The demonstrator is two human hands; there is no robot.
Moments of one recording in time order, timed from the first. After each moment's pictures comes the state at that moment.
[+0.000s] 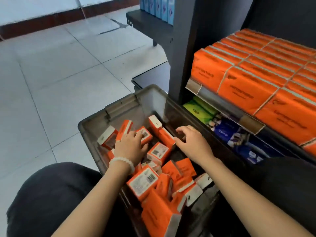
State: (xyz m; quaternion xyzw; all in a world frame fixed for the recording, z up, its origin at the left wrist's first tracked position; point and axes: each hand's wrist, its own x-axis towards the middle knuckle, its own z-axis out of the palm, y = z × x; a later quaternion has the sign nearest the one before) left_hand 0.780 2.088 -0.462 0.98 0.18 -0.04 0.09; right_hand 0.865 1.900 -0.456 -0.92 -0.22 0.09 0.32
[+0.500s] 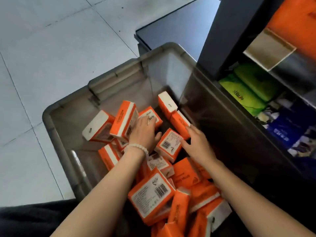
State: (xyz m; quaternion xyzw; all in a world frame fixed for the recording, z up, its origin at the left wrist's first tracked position) left_hand 0.869 2.137 -0.617 0.96 0.18 -0.10 0.18; right_hand 0.925 1.960 -0.635 -0.93 -0.17 0.23 0.25
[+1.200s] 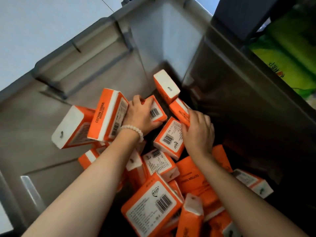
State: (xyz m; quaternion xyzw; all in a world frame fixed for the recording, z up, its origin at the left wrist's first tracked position) left_hand 0.917 2.168 -0.684 0.95 0.19 -0.17 0.17; right_hand 0.929 1.990 -0.709 -0.97 -0.14 0.00 0.18
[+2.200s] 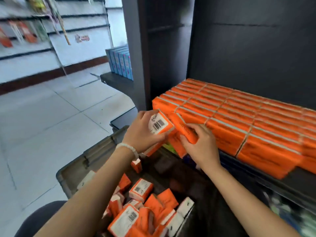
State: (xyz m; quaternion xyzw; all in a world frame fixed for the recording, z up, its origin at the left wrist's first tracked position) left_hand 0.853 2.007 -0.306 0.93 -0.04 0.14 0.33; right_hand 0.872 1.816 -0.349 -0.86 -0.15 -0.25 0.42
